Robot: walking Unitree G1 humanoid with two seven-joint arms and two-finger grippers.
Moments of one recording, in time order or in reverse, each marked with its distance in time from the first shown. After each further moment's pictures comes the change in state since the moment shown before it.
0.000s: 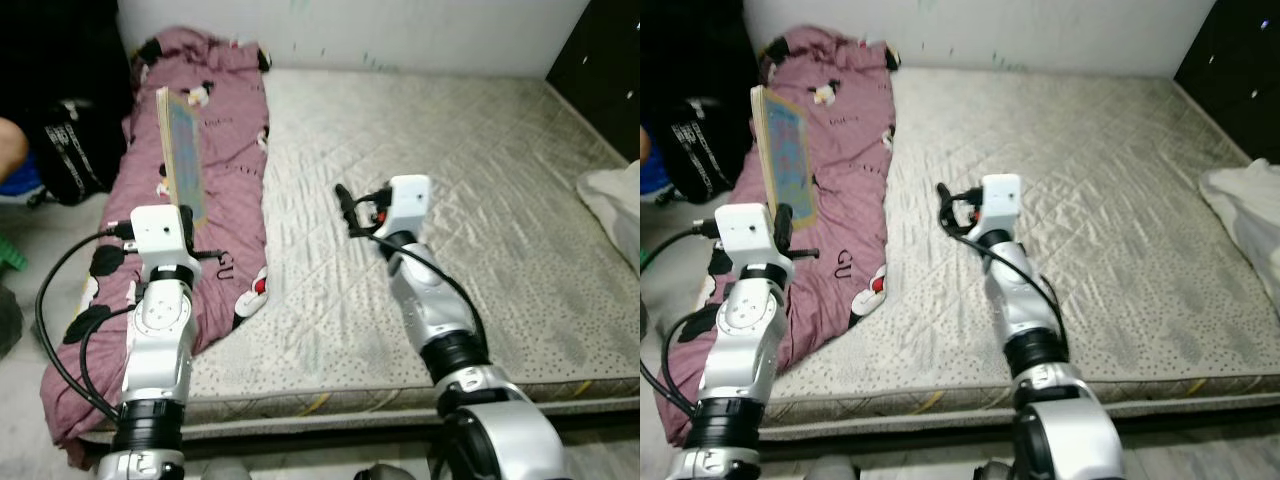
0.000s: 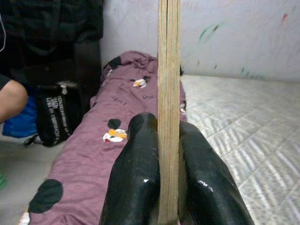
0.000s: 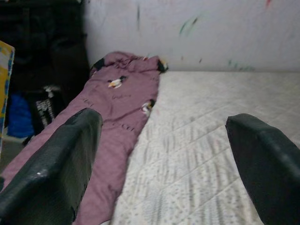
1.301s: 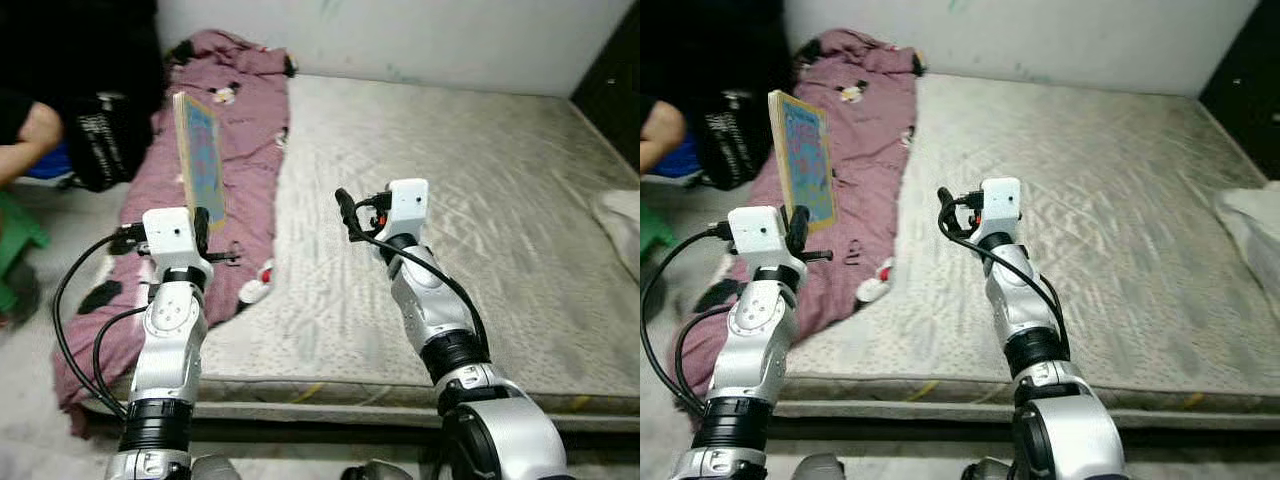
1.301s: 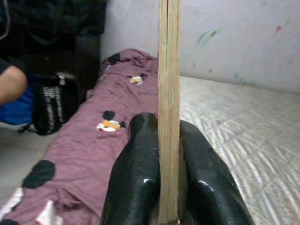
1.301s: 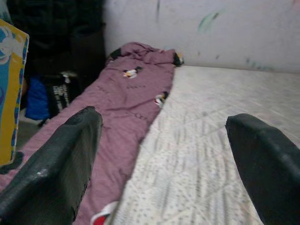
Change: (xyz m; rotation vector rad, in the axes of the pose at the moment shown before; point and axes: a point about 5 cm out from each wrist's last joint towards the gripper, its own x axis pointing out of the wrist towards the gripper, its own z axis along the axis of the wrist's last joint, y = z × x) left arm -0.001 -0.010 -0.004 -0.062 0.015 -0.057; right arm 0.000 0.000 -0.007 -0.024 0.035 0.002
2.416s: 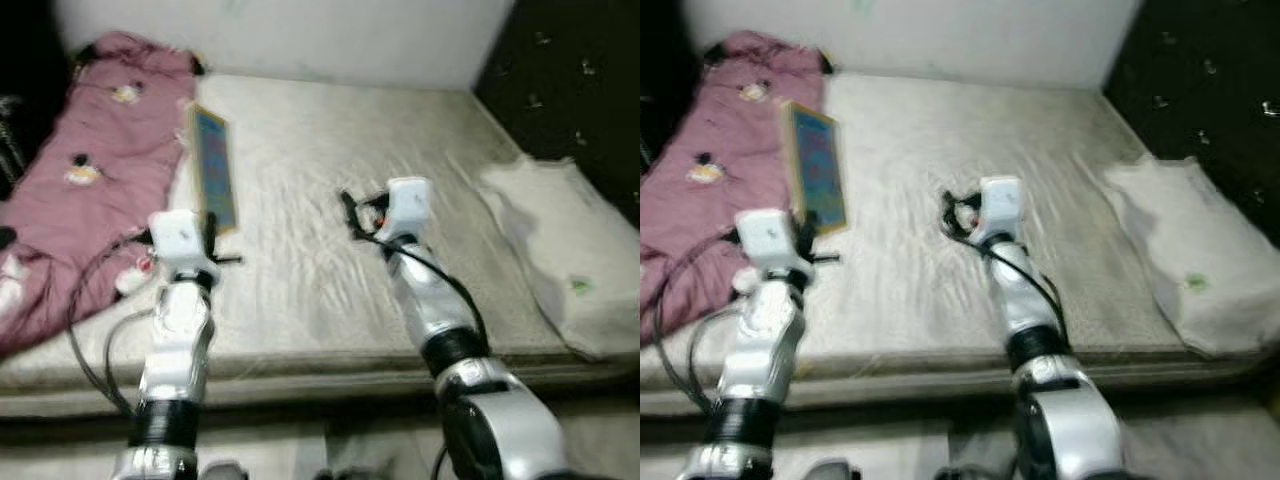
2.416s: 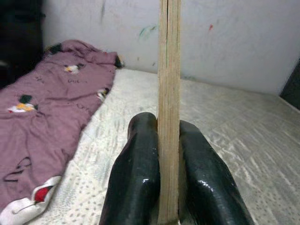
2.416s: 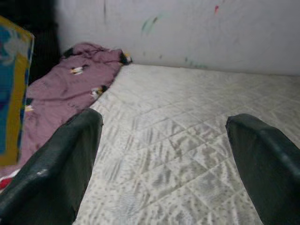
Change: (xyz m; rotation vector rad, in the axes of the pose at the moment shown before) left arm 0.003 -0.004 -0.002 -0.053 -0.001 0.005; right arm 0.003 0.001 0.000 -0.026 0.005 0.003
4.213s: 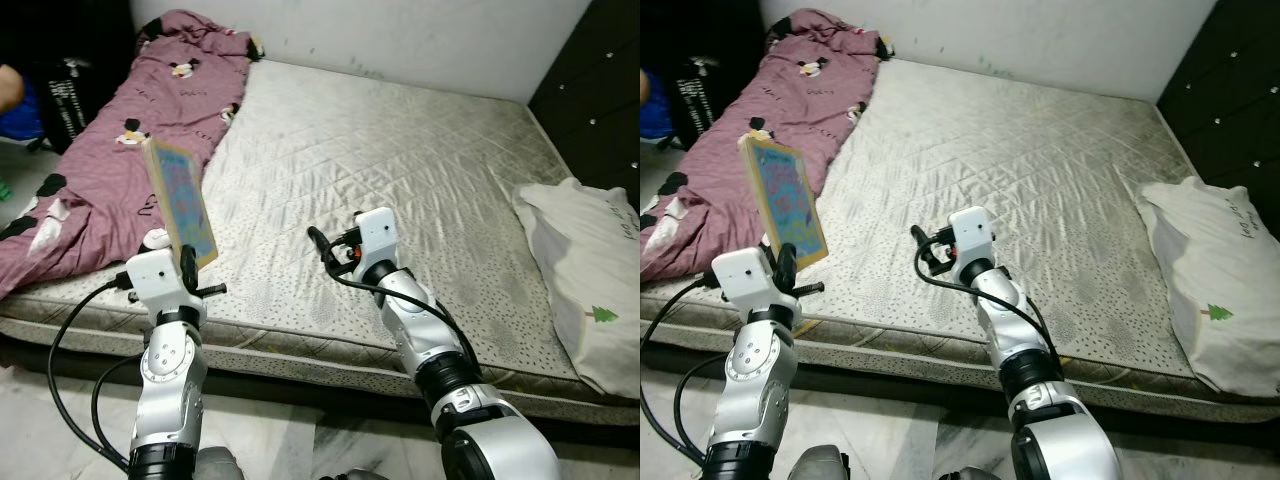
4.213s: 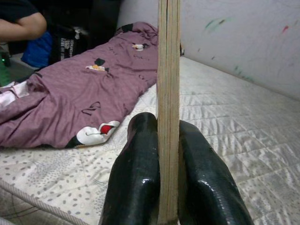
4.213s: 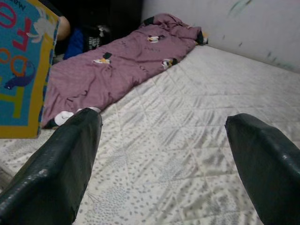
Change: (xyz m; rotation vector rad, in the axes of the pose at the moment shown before) left arm -0.039 0.016 -0.027 -0.061 0.050 0.124; right arm -0.019 0.025 -0.030 -0.085 0.066 0.192
